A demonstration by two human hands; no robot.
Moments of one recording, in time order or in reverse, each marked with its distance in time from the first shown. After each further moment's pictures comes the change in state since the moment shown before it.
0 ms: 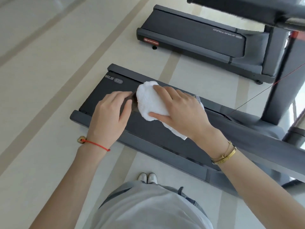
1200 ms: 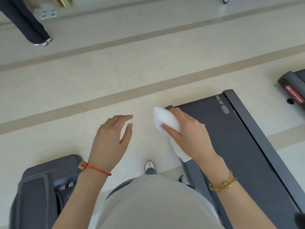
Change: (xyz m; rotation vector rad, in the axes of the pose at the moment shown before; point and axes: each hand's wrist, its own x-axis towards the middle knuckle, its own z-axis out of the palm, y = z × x) left_hand -0.146 -0.238 -0.190 0.276 0.383 -0.806; right_hand 0.218 -0.324 0.112 0.551 -0.251 -0.511
